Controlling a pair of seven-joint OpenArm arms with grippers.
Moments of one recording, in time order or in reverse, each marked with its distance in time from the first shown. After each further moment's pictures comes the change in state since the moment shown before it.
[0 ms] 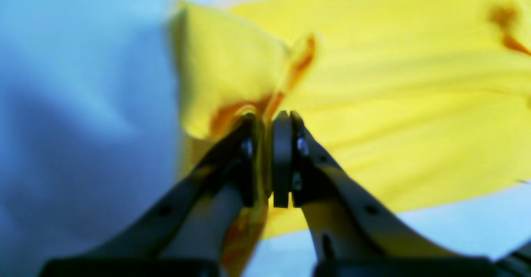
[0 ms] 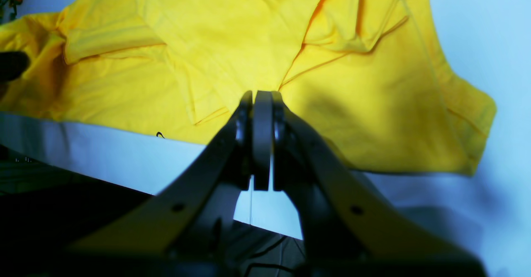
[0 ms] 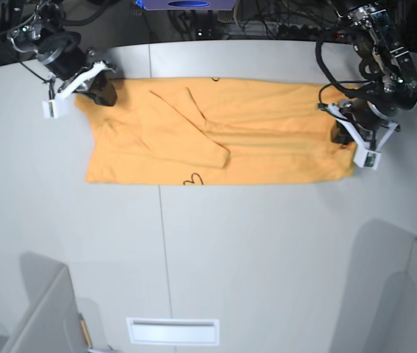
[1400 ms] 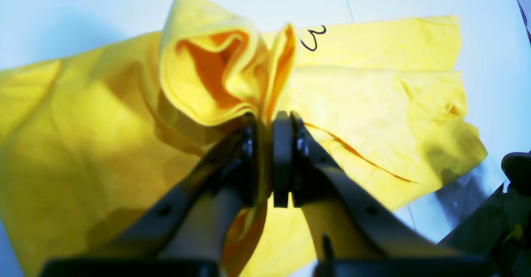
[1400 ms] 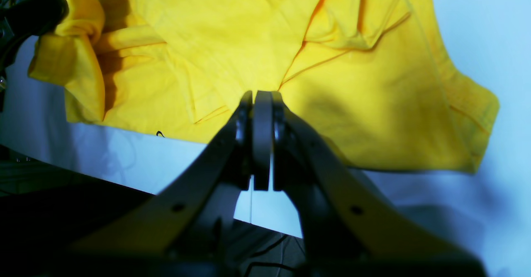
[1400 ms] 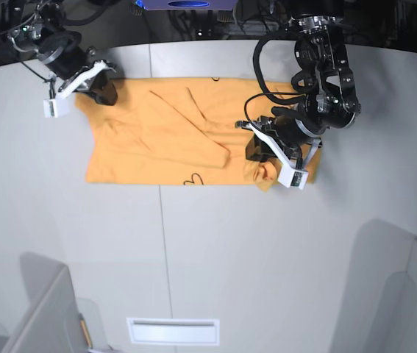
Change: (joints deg) left arm -3.4 7.7 20.5 -2.5 -0.7 15.1 -5.2; right arm -0.1 -0.1 -0.1 -0.1 0.0 0.0 0.0
